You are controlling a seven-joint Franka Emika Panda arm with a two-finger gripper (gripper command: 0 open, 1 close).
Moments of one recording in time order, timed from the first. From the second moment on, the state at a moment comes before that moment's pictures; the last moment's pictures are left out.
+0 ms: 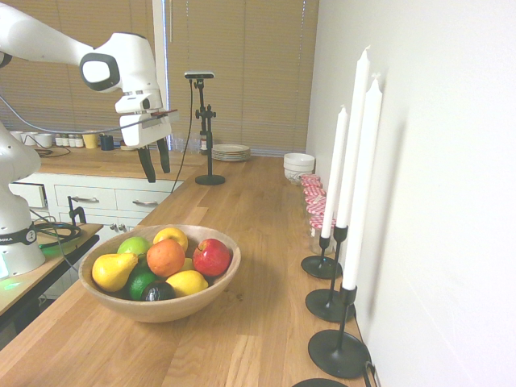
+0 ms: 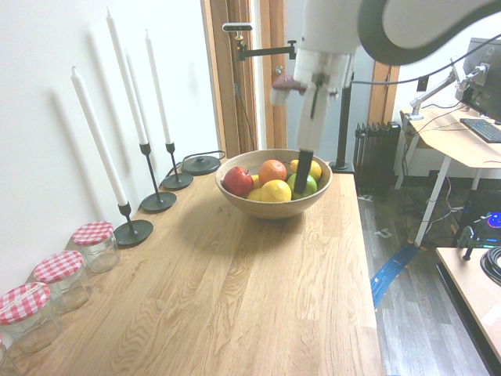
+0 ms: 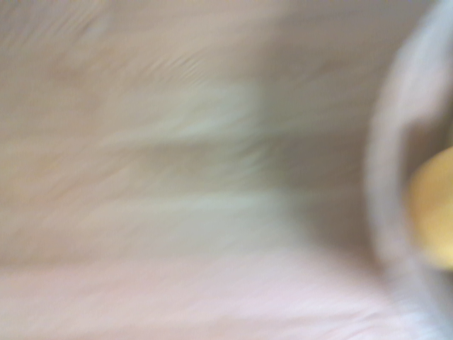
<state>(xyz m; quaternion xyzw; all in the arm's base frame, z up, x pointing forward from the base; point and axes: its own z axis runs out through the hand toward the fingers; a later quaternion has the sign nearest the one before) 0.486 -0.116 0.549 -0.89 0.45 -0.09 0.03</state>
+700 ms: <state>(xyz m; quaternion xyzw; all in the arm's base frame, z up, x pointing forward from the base) 0.580 -0.320 0.518 -0.85 0.53 -0.06 0.02</state>
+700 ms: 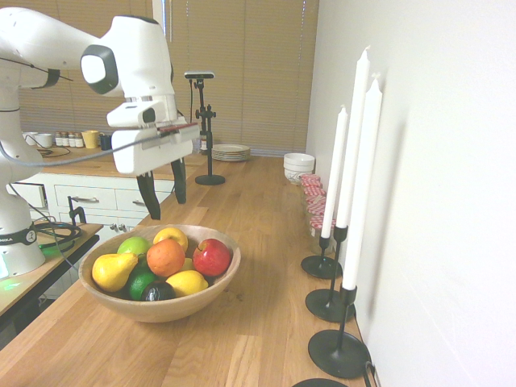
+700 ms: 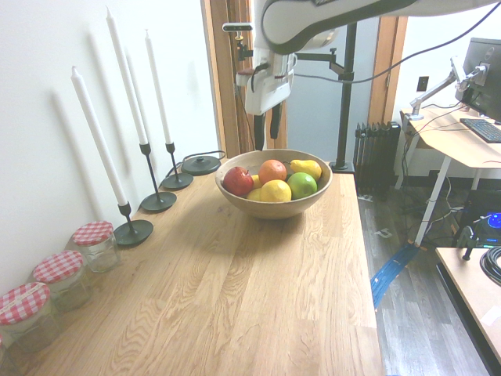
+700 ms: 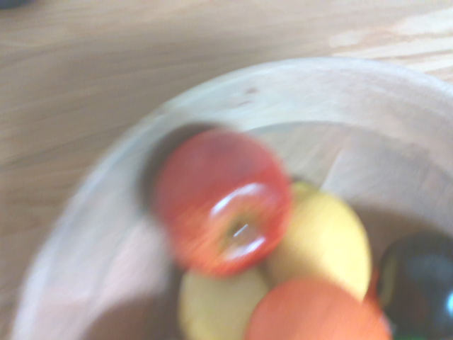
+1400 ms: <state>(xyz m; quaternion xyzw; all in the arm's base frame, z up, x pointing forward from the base) 0.598 -0.344 0.414 -0.84 0.54 0.02 0.03</state>
